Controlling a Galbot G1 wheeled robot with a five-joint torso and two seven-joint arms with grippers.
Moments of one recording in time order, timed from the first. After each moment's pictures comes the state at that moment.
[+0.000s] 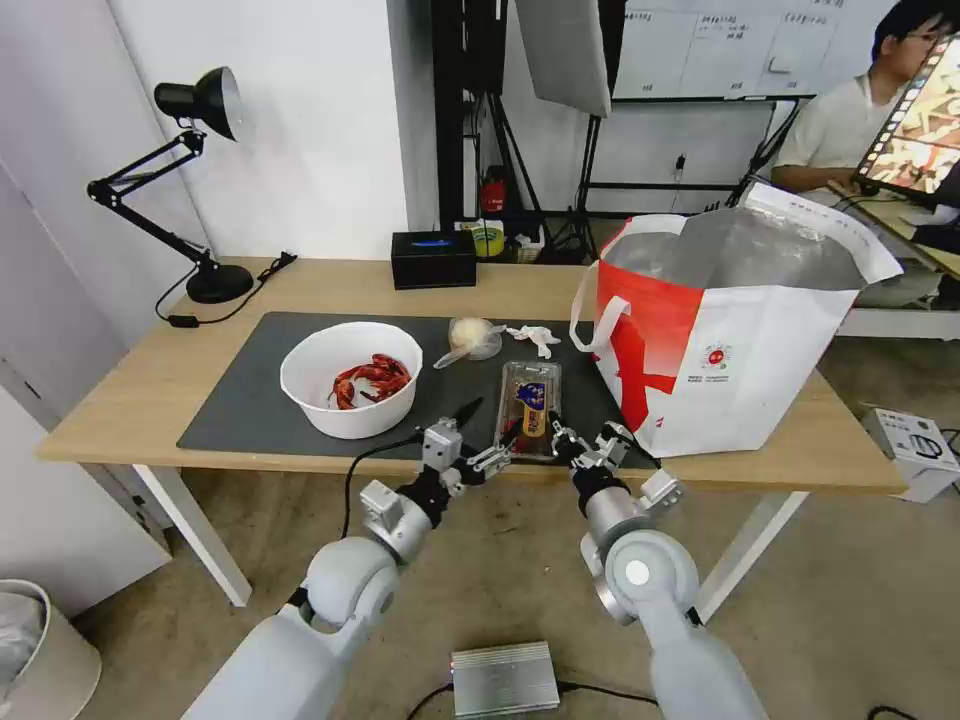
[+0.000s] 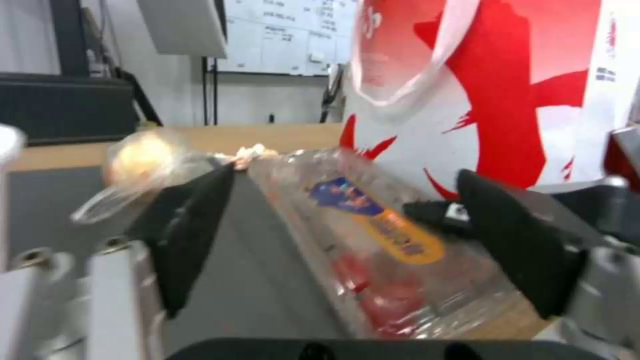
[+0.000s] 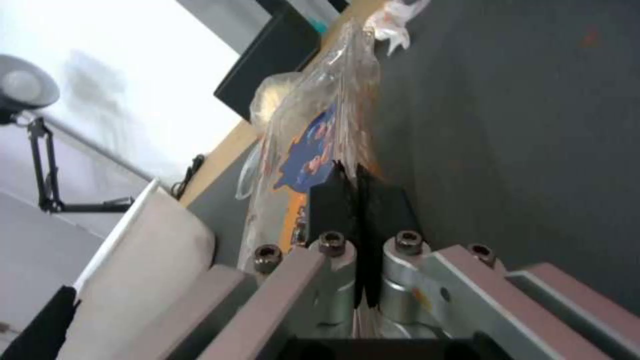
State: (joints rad) left arm 1.13 -1.17 -0.10 -1.87 -0.42 -0.04 0.11; right arm -1.21 1.40 0.29 1.91 0.95 -0.19 0.23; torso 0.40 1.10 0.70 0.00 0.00
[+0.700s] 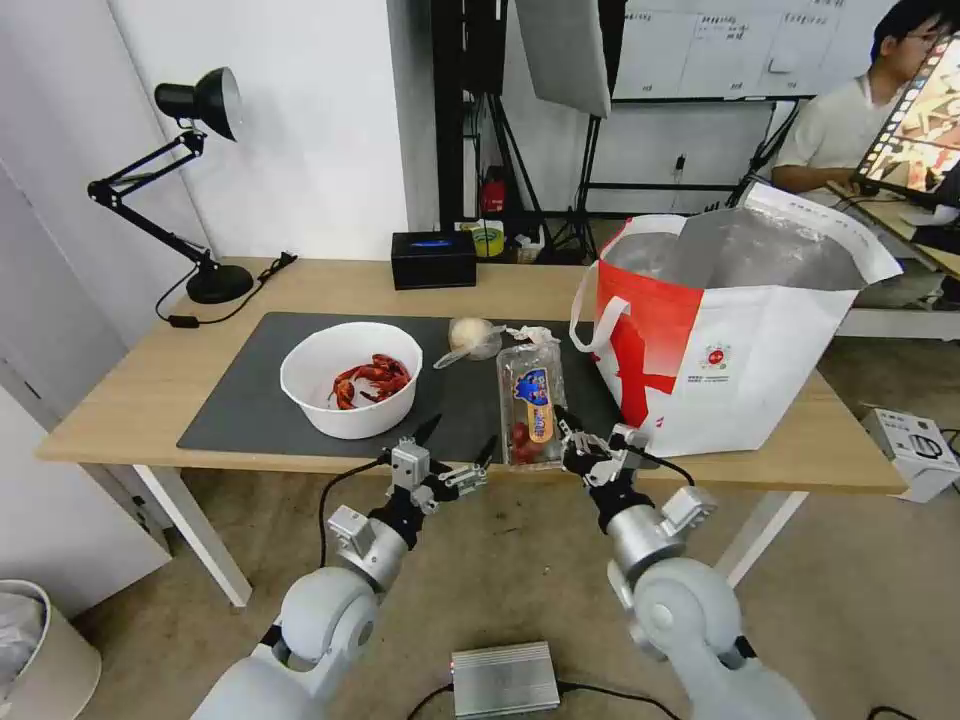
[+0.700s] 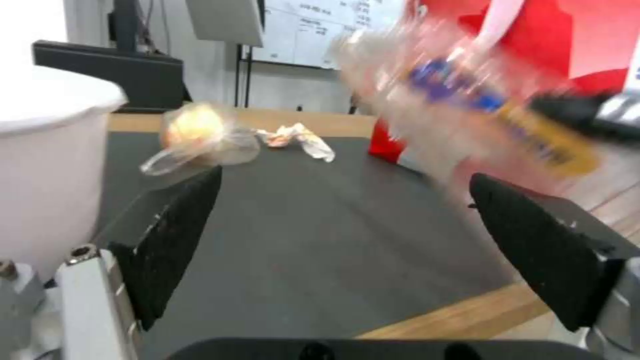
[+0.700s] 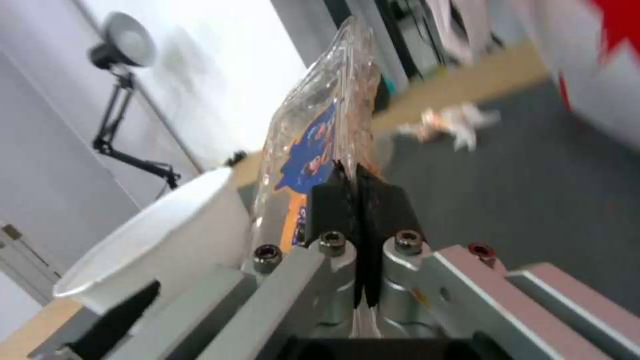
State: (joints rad) left arm 1.25 -1.19 -0.18 -1.91 -0.42 -0.05 0.09; right arm -1.31 1.24 0.29 2.06 0.73 -0.09 0.06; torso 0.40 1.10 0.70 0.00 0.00
